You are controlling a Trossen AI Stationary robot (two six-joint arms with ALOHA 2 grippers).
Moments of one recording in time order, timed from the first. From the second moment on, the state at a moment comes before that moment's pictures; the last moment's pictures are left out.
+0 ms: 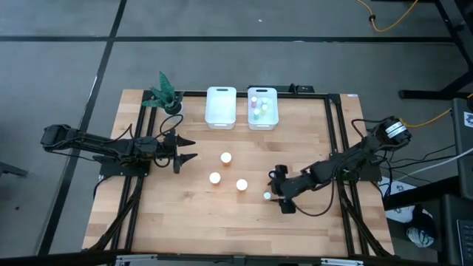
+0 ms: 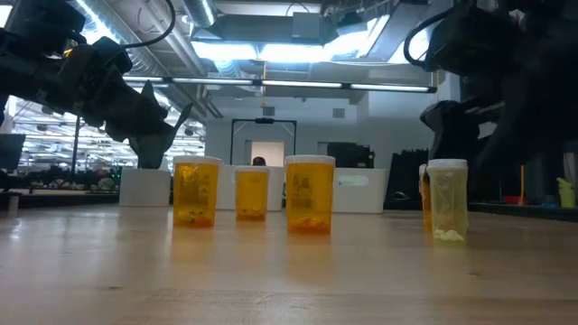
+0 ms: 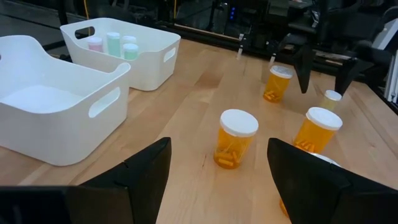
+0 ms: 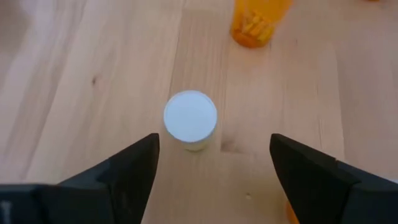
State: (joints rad) left arm -0.03 0.55 0.02 0.31 -0.27 -0.26; right arm 0.46 1.51 0.68 -0.07 0.20 0.28
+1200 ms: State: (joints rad) left arm -0.04 0.55 0.02 0.31 -0.27 -0.26; right arm 0.43 1.55 0.73 0.01 0.21 0.24
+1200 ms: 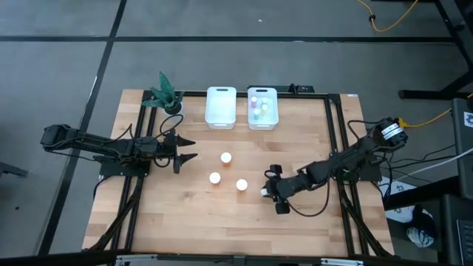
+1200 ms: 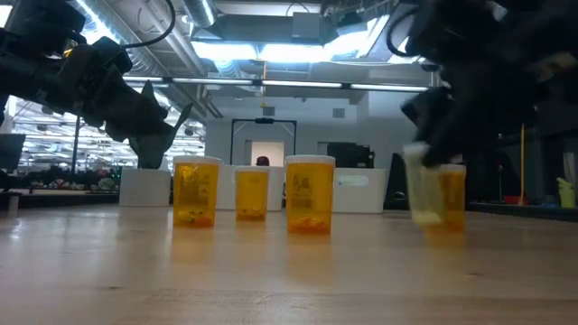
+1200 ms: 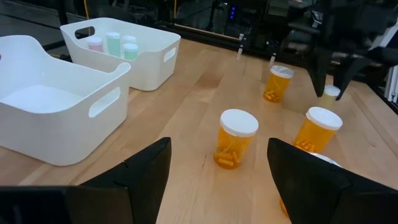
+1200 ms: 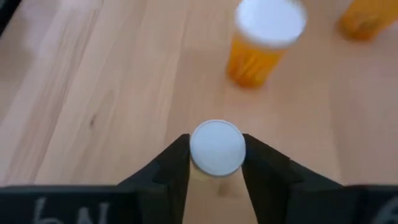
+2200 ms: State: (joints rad) left arm -0.04 0.55 0.02 0.30 -0.27 -0.26; right arm -0.40 1.43 0.87 -0.13 0.26 -0.11
